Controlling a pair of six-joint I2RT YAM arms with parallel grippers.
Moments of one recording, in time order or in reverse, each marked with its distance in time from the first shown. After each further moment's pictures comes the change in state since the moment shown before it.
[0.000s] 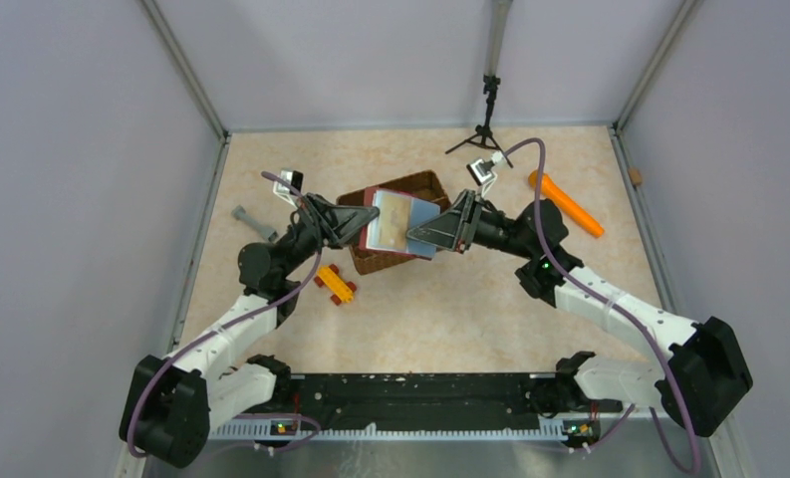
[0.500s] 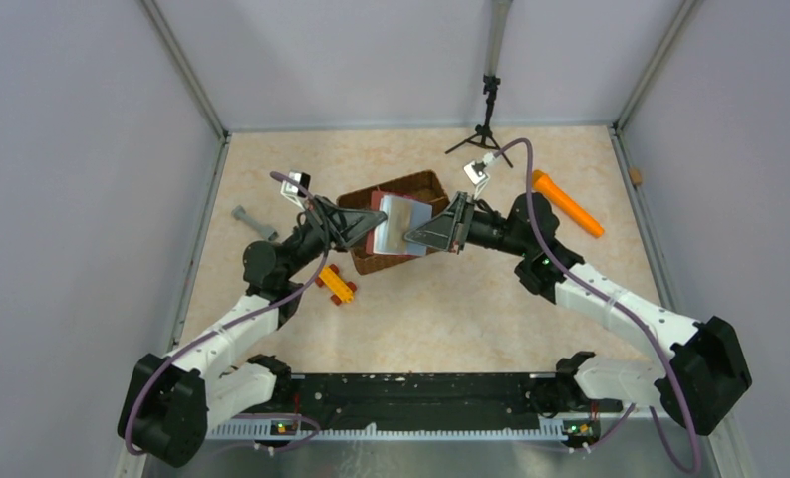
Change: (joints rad) left arm -0.029 0.000 0.000 -0.054 -0.003 0.056; right arm 0.001 0.007 0.040 -0.196 0.038 -0.115
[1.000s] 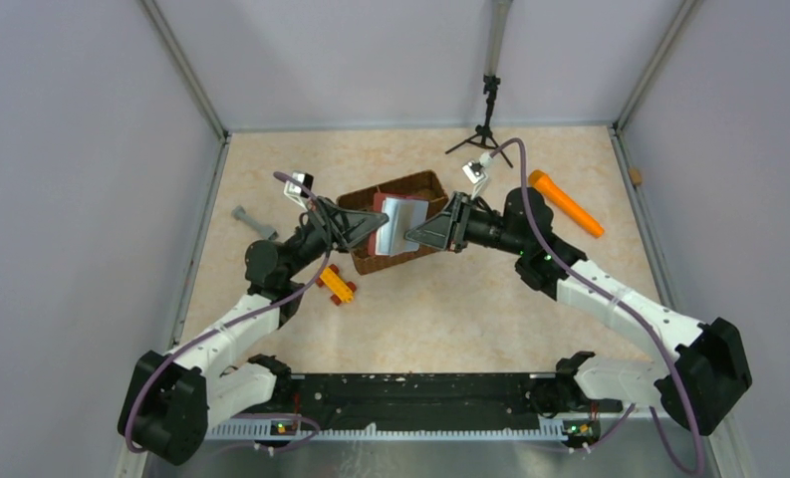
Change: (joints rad) left arm -0.011 0.012 0.000 -0.001 0.007 0.005; right arm 0.004 0.000 0.052 -0.200 0.084 -0.134
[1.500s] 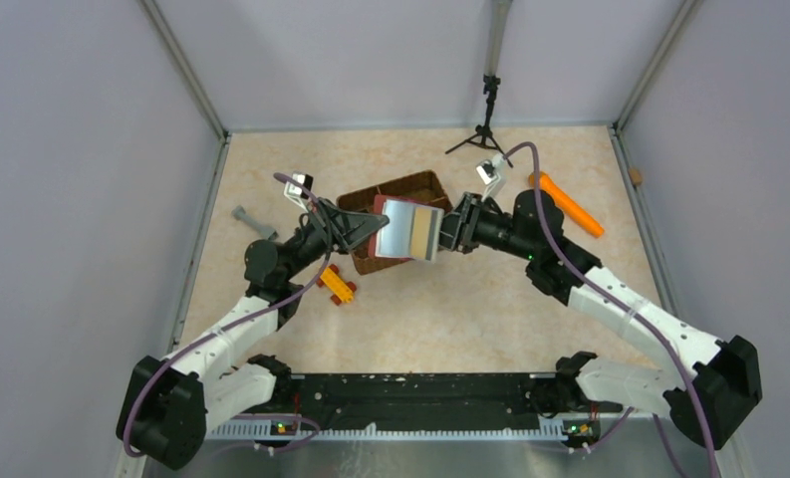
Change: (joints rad) left arm -0.001 -0.025 0.000 -0.054 0.004 0.047; right arm -0.007 -0.066 0.013 -0.161 0.112 -0.111
